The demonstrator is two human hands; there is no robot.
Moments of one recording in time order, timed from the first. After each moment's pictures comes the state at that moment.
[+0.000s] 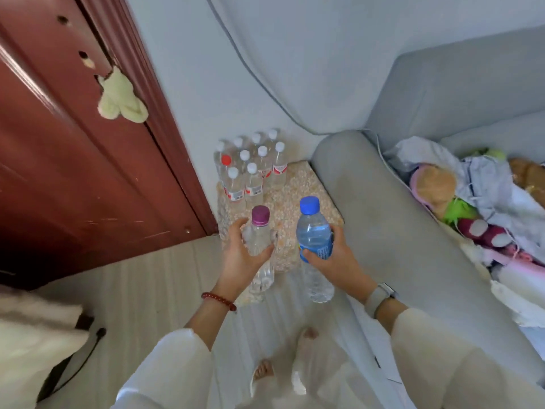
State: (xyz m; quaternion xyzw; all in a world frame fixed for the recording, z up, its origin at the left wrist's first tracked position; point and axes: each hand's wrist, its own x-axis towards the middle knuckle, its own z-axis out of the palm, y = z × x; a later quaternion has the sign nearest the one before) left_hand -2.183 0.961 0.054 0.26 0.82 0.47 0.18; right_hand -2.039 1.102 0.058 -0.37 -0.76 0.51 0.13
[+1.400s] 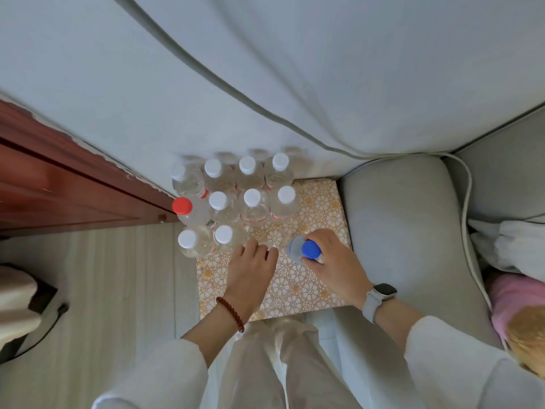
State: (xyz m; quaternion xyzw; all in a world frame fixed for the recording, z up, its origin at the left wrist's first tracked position) left_hand -2.357 1.229 -0.081 0.47 0.88 -0.05 0.06; right_hand -2.269 1.394 -0.088 -0.18 -0.93 0.32 -0.07
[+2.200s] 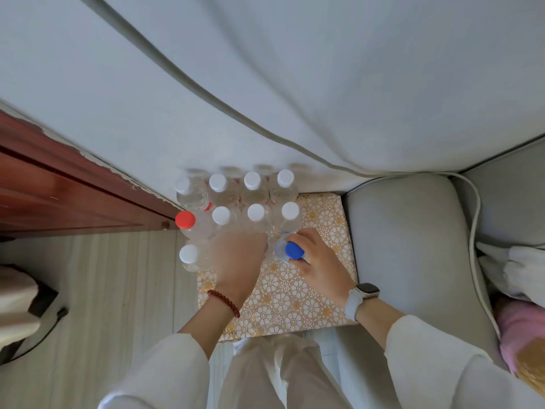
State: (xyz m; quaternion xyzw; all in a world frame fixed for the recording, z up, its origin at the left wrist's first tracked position) left_hand -2.398 1.241 -0.088 0.39 0.92 0.01 0.00; right_hand -2.311 1.392 -0.090 -0.10 -0.92 0.37 -0.06
